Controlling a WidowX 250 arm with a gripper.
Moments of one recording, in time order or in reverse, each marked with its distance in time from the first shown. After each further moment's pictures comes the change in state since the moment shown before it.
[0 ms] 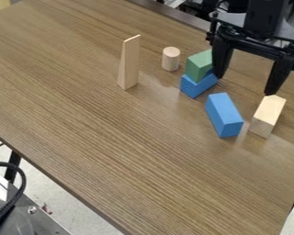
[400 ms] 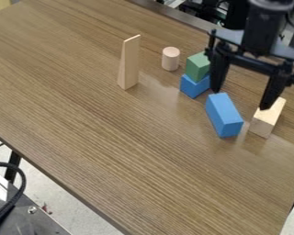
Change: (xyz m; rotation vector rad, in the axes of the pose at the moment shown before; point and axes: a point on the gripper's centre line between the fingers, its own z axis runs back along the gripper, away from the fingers) arm 0.001 0.003 -0.029 0.026 0.087 0.047
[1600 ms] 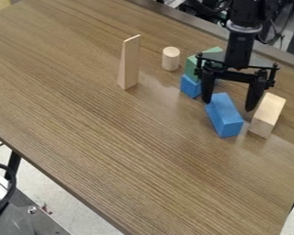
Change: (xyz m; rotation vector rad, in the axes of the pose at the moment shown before) arm 0.044 0.023 -0.049 -0.057 0.056 0.215
